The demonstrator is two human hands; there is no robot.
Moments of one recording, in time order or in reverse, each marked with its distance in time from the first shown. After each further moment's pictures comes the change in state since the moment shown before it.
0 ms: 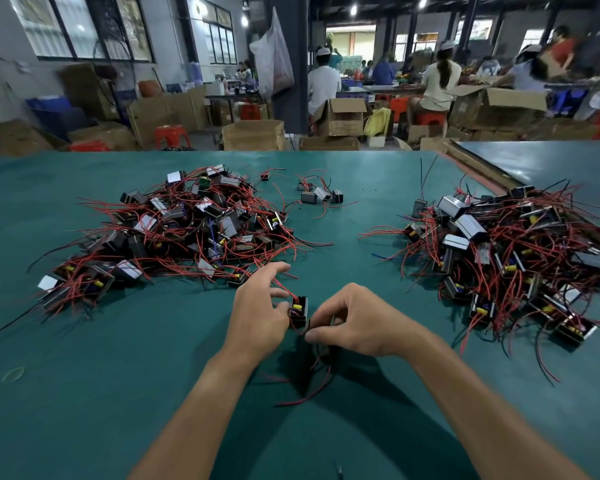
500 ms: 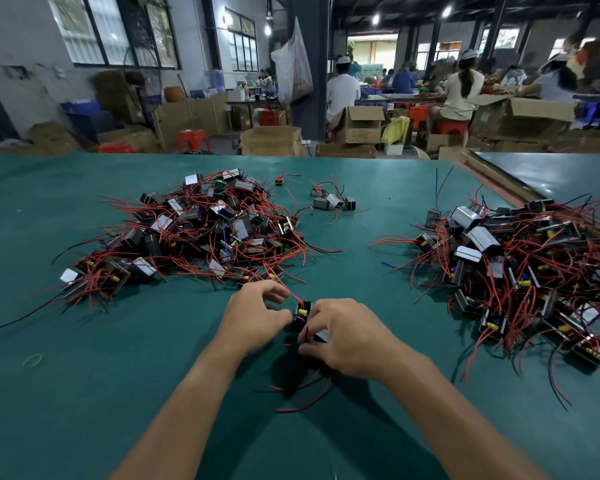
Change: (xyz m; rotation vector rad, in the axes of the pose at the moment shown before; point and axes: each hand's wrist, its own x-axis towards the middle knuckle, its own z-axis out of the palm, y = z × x) left_hand 0.006 -0.007 -0.017 0.102 -0.087 -0.247; right_hand 0.008 -0.010 0.019 -0.452 0.034 -0.052
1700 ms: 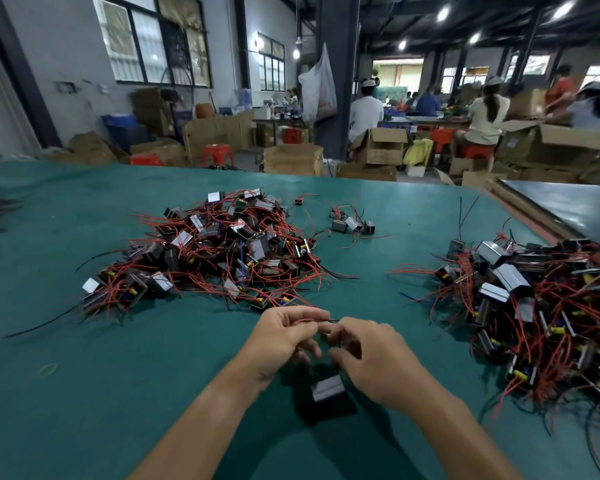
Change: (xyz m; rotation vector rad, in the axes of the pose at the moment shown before) left_hand 0.003 0.014 0.013 -0.715 -0.227 -0.078; right_hand 0.001 0.017 -0.008 0.097 0.187 0.120
